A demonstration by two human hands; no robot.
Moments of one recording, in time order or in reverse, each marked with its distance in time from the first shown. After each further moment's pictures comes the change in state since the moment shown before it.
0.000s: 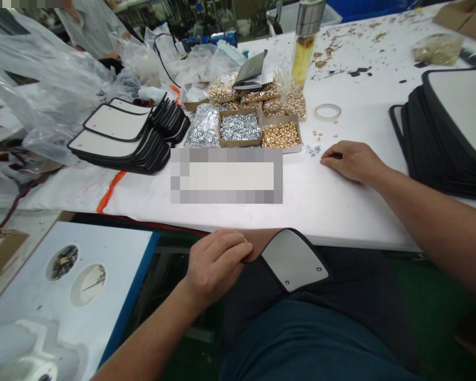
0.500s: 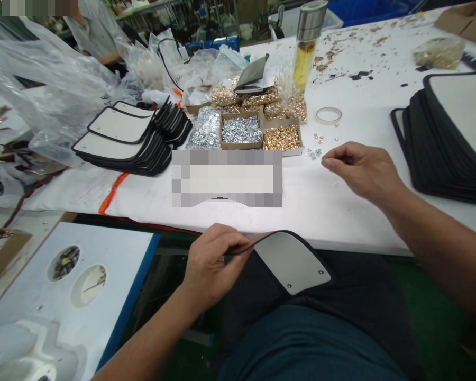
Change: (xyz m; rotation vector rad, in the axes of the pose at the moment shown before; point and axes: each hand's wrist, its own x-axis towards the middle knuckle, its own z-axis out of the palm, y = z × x) left_hand 0.014 0.009 -0.006 -0.197 -0.046 -0.411; right_hand -0.062 -0.086 -0.042 0.273 0.165 0.046
